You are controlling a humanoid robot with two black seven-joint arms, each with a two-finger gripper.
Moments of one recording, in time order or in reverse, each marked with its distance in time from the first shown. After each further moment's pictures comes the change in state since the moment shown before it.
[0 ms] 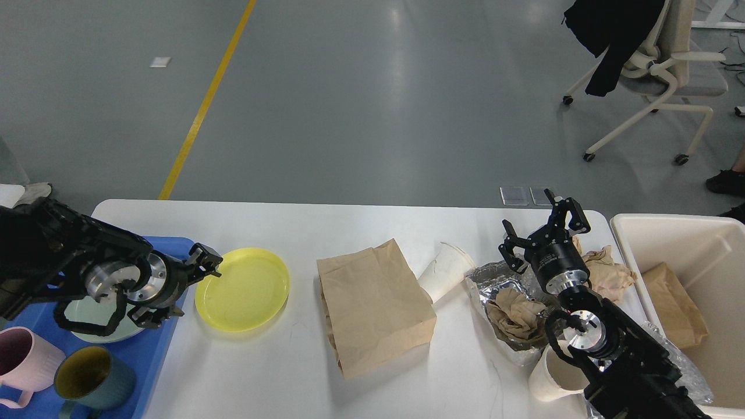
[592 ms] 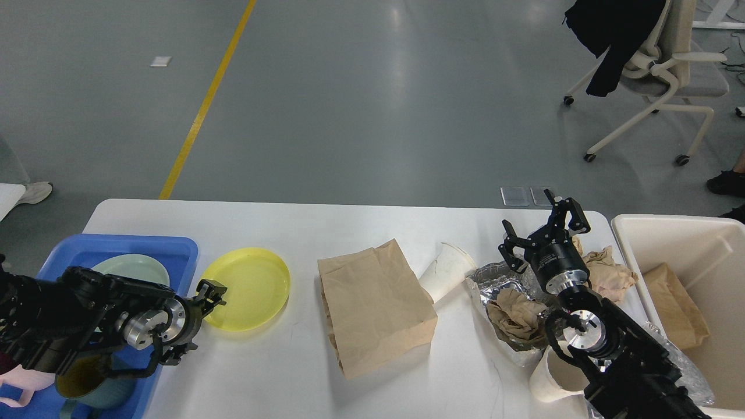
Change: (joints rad) left arm 0.348 -0.009 -0.273 0.212 0.049 0.133 0.020; right arm 0.000 0.000 0.000 0.000 0.000 0.000 0.000
